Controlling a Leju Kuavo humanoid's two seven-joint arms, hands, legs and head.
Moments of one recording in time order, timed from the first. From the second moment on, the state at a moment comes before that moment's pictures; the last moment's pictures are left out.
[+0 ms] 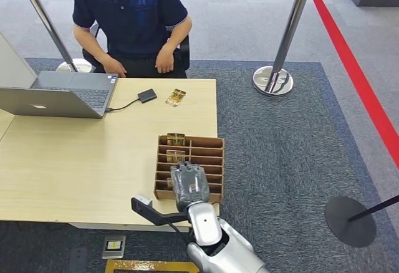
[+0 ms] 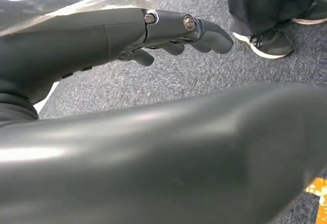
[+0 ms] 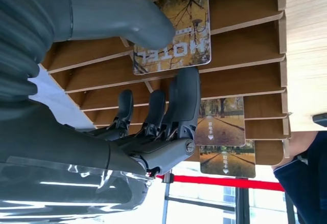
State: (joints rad) left arm -0.08 -0.25 0.78 -0.19 -1.22 0.60 0.06; right arm -0.32 0.25 0.83 -0.86 1.38 -0.27 0.30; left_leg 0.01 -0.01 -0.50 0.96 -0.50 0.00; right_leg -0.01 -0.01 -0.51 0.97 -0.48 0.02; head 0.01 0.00
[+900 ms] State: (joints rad) left arm -0.08 -0.25 0.78 -0.19 -1.22 0.60 0.06; right arm -0.32 0.25 0.85 -0.85 1.37 -0.28 0.30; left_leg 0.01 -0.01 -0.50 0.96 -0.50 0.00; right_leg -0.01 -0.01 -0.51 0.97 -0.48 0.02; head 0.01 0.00
